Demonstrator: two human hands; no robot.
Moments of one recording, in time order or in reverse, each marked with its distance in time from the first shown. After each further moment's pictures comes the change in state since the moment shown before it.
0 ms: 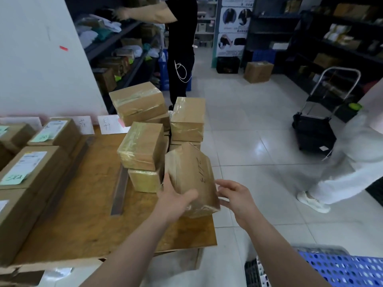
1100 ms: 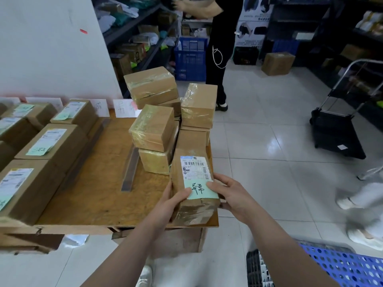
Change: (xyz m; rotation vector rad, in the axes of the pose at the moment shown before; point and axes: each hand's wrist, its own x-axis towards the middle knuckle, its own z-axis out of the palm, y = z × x) left_hand -0.038 -0.059 0.008 -0.481 -0.135 -0.074; right_hand -0.024 0.016 0.004 -0.011 -0.350 0.100
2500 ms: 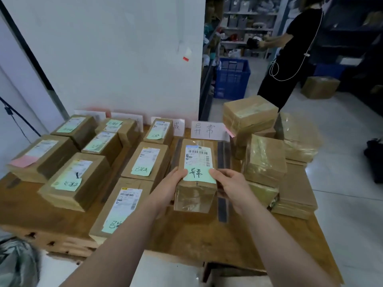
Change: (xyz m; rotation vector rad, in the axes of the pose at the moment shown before) left_hand 0.005 0.109 -0.348 0.120 0.120 0.111; right_hand 0.102 -0.085 0.349 -0.104 0.083 -0.151
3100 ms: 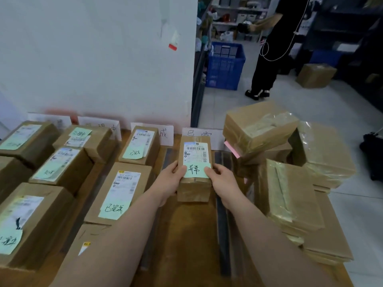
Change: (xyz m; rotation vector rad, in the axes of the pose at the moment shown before) left_hand 0.200 0.044 -0.008 0.083 0.033 -0.042; right_hand 0.193 -0.016 0.011 -0.040 0.091 0.036
